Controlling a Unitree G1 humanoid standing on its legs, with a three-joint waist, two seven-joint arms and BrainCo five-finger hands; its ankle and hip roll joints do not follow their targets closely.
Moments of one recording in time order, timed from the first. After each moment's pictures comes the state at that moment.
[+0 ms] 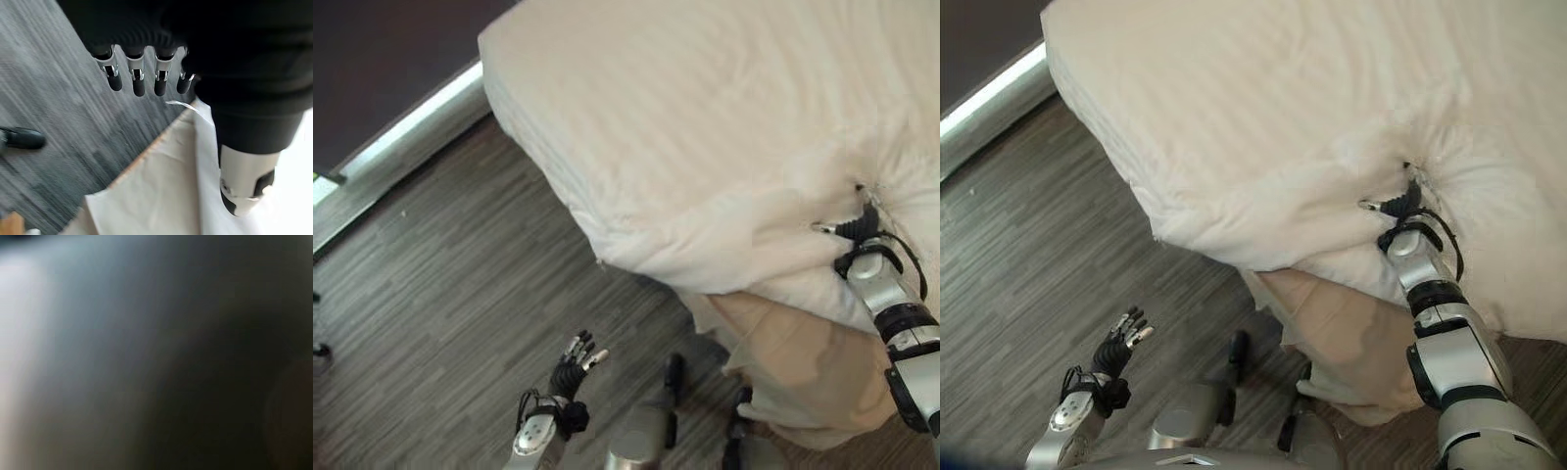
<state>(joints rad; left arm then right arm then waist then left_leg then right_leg) 0.22 0.36 -0.21 0.38 -0.59 -0.19 -0.01 -0.79 -0.62 0.21 1.04 -0.06 -0.07 -0.41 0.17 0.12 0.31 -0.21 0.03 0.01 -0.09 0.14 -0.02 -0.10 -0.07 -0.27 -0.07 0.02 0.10</state>
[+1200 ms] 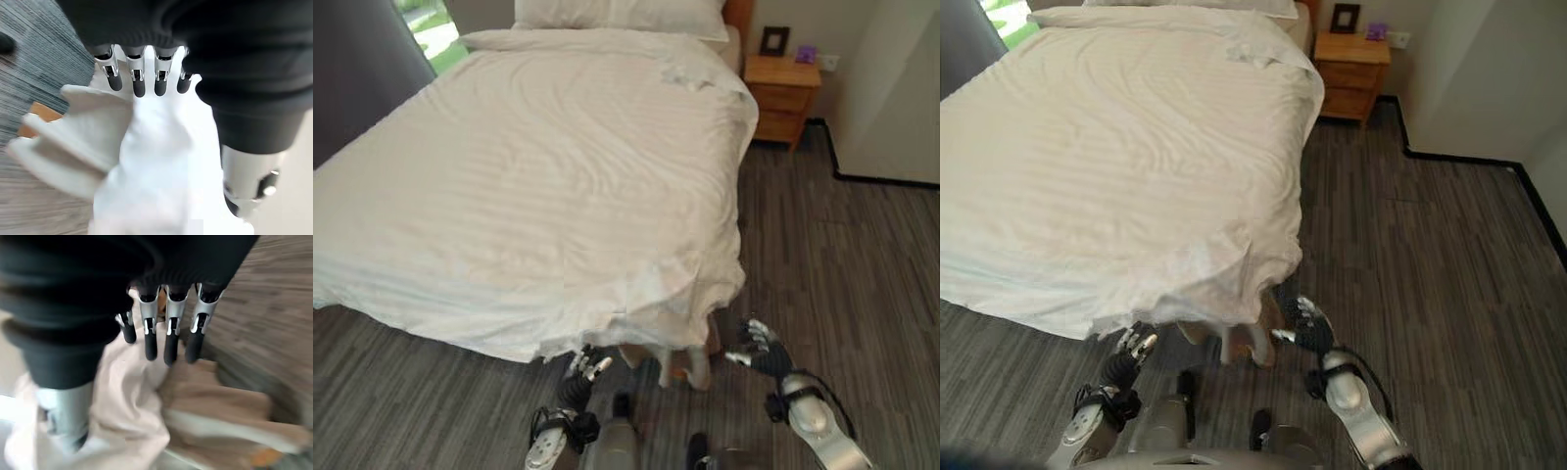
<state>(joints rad) 0.22 0.23 -0.23 0.39 -0.62 -0.13 0.03 0.27 -0.39 0.29 0.18 -0.10 -0.05 -0.19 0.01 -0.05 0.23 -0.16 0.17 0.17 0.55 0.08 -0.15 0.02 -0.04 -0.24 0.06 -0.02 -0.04</state>
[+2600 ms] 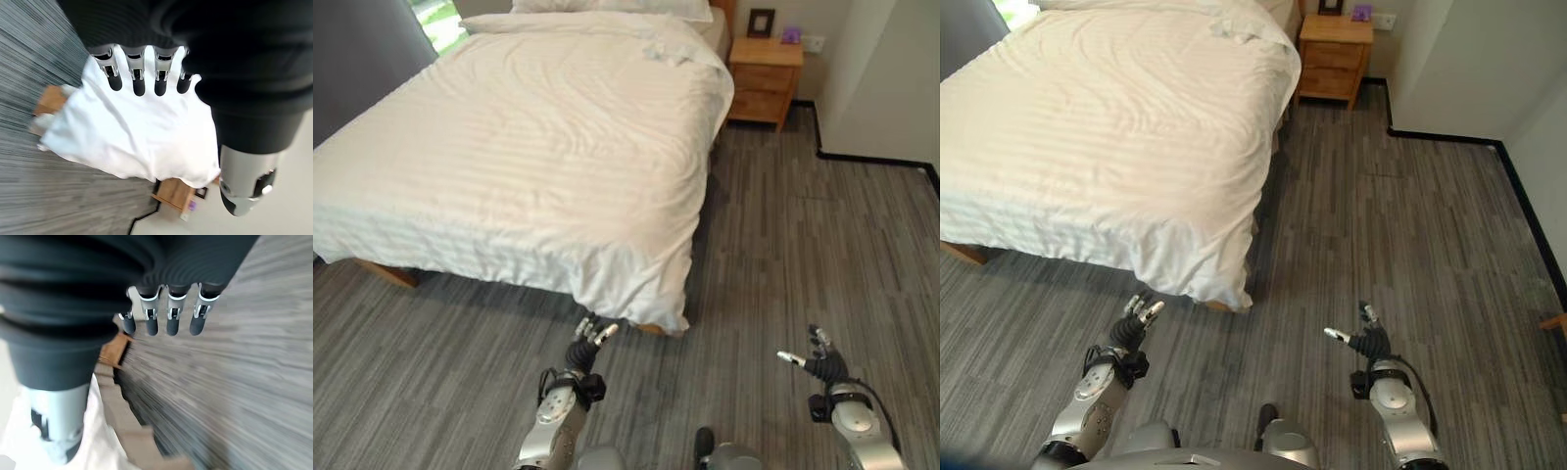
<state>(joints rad) 0.09 0.24 -0.18 0.26 -0.57 -0.13 0.09 0.14 -0.41 0.04 0.29 0.05 -0.03 -0.19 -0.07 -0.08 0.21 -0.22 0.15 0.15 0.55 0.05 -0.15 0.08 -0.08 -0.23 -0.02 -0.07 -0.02</state>
